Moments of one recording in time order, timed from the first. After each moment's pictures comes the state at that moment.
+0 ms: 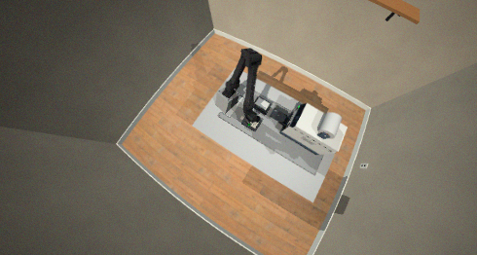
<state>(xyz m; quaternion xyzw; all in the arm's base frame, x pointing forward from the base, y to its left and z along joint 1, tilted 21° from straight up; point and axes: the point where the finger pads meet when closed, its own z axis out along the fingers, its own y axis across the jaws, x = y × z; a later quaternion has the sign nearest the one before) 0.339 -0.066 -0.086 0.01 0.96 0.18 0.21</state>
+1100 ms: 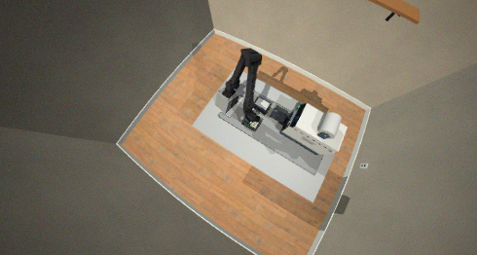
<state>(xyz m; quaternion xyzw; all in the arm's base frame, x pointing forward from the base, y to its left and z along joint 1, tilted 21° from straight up) 0.337 -0.065 -0.086 0.01 0.96 0.18 0.21</state>
